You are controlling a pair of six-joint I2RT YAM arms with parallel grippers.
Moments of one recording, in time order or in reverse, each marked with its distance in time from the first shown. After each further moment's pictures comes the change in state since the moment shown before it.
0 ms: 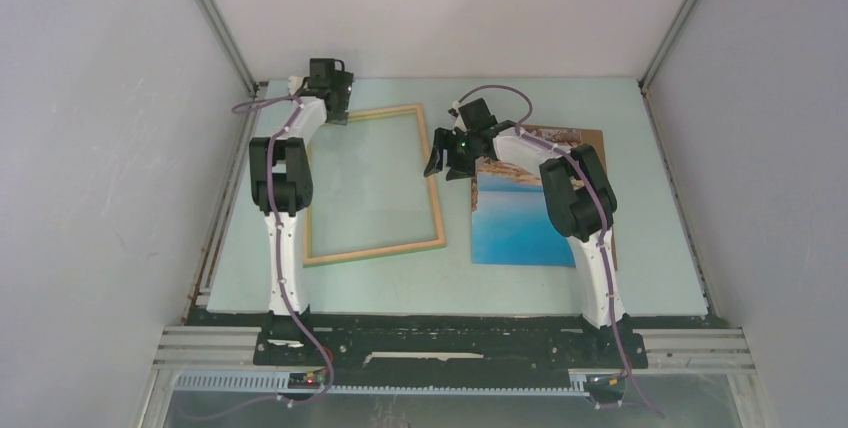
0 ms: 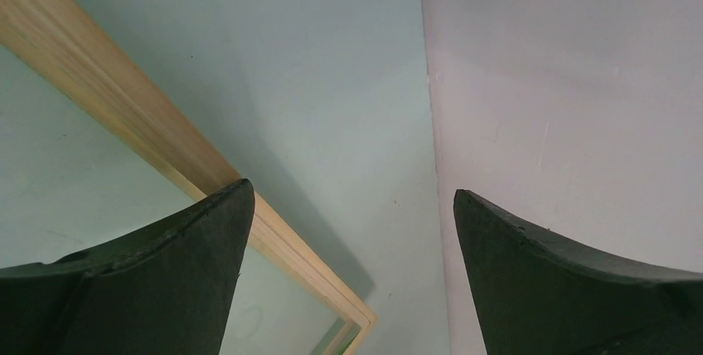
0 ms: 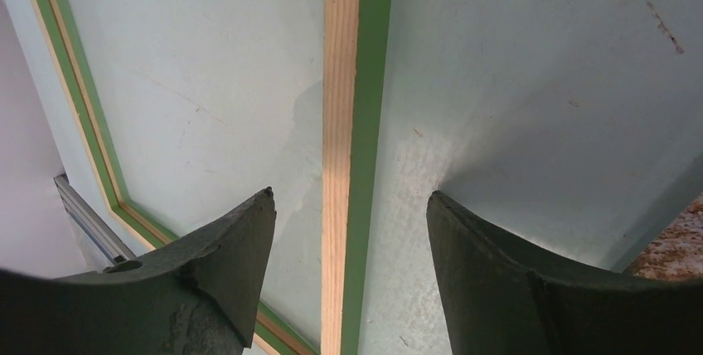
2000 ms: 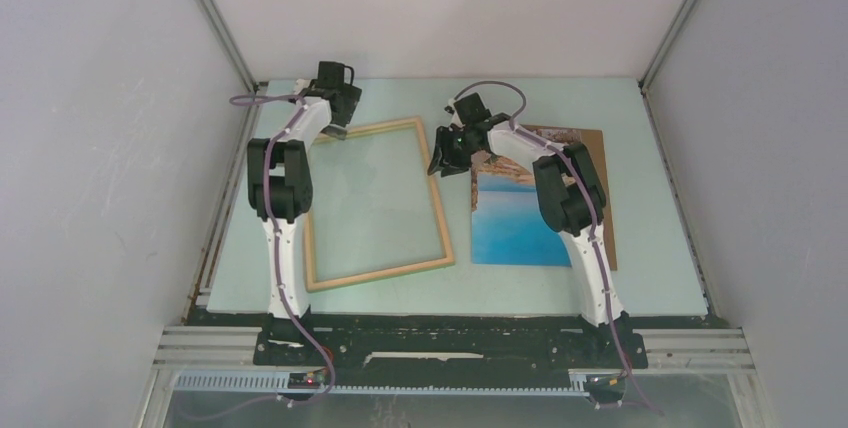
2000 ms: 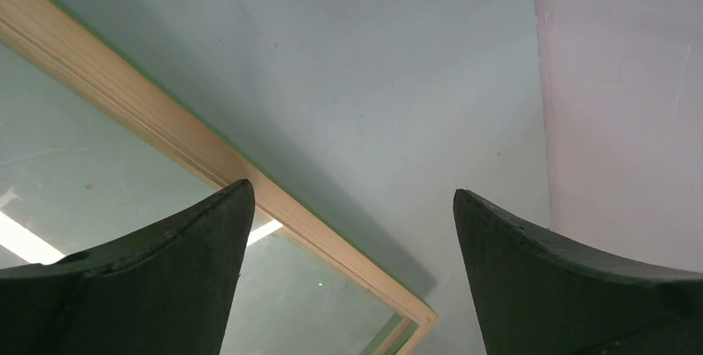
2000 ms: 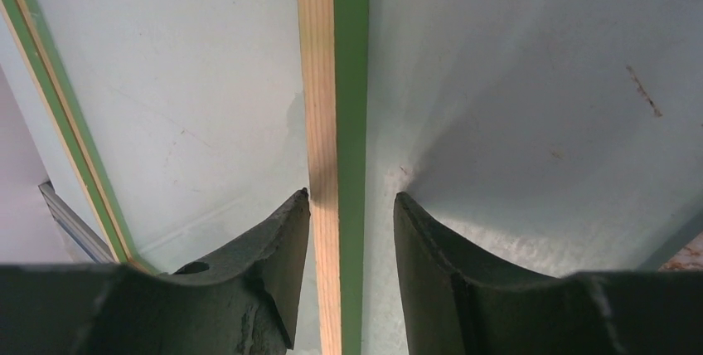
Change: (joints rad) left arm -0.052 -0.116 -0.109 -0.179 -0.089 0.115; right arm 0.001 0.090 0.153 -0.113 0.008 -0.027
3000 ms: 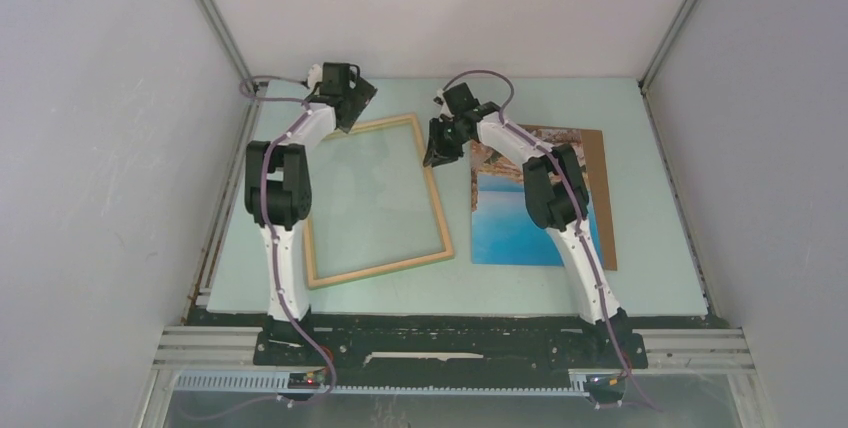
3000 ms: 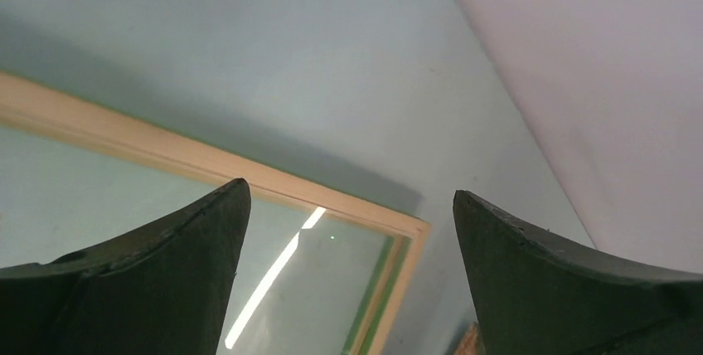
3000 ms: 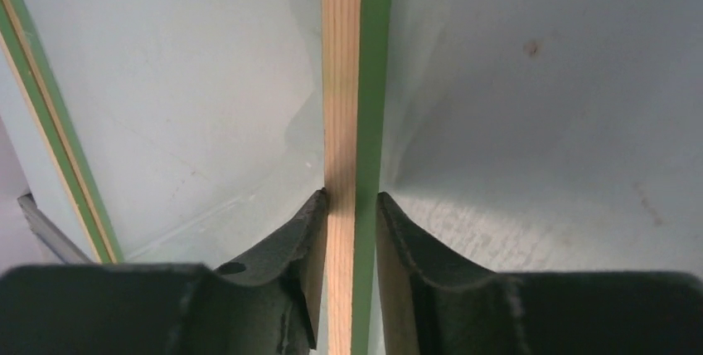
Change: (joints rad) left arm -0.039 -0.084 -0.147 0.224 0.091 0.224; right arm 0.012 0.140 0.271 -0.139 0.015 -0.038
